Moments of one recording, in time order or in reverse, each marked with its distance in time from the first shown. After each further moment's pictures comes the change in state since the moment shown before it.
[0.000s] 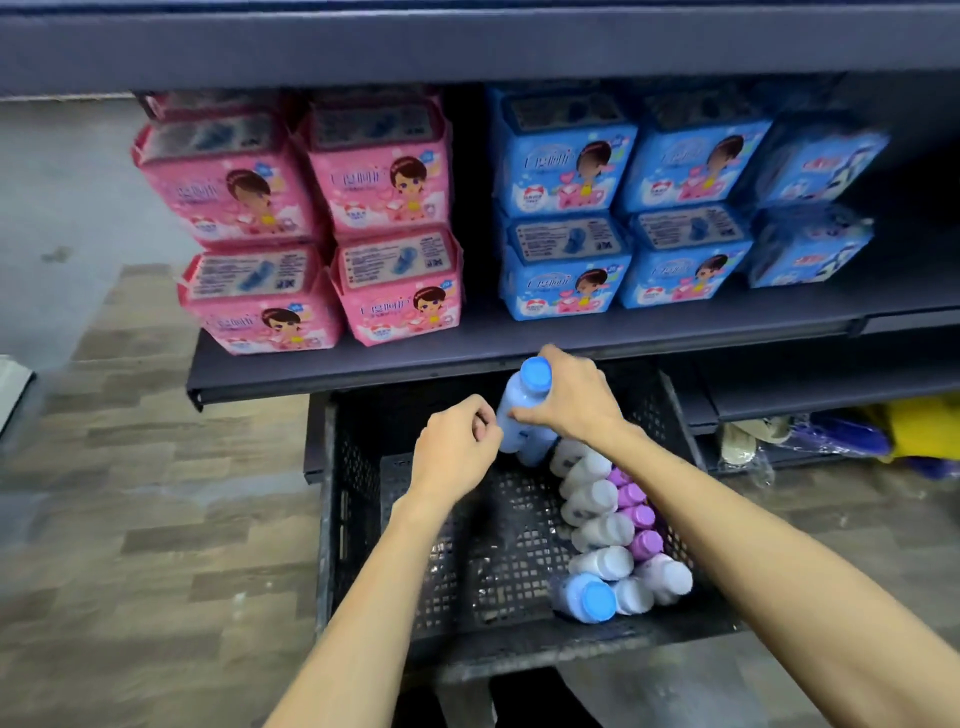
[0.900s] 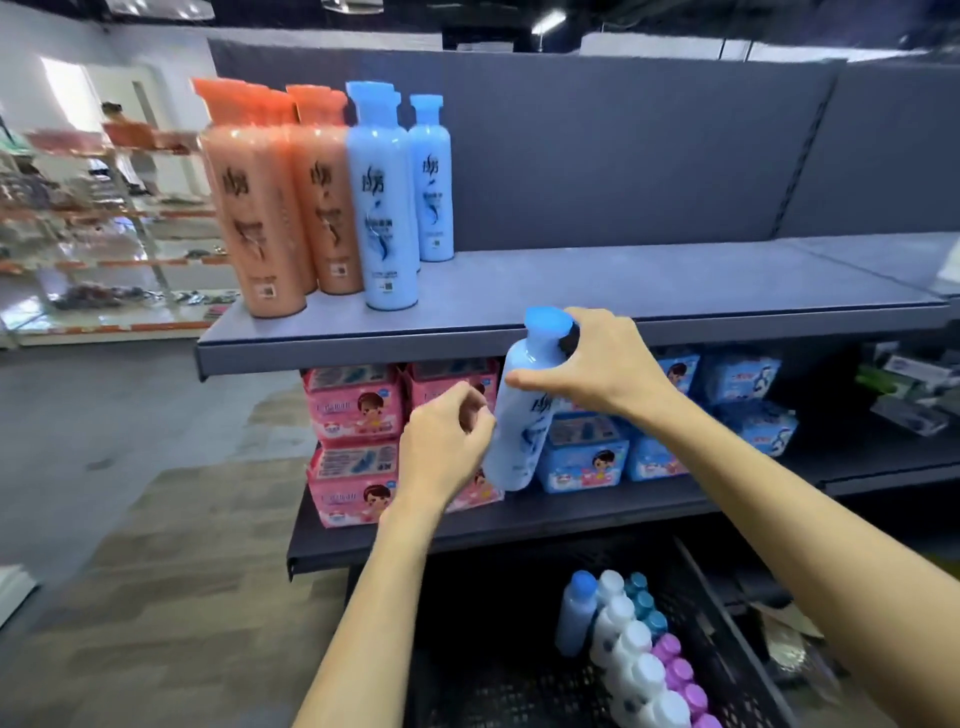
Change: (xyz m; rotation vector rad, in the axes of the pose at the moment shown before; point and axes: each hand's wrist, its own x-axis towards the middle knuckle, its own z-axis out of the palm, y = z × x) left_hand -0.006 0.098 -0.204 -0.060 0.472 0.451; right_hand -0.048 -0.211 -0.217 0.139 0.462 -0.263
